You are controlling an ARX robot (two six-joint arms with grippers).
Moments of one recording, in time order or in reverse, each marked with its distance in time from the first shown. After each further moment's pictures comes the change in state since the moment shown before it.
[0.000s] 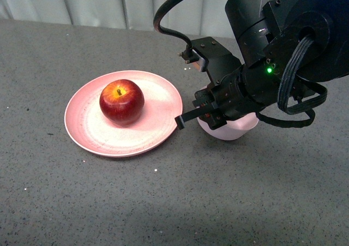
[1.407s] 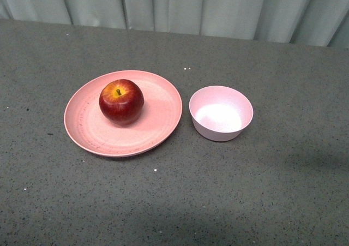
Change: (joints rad) left arm 0.000 0.000 0.000 0.000 -0.001 0.000; right arm -0.243 -0.646 -0.919 1.218 0.364 0.100
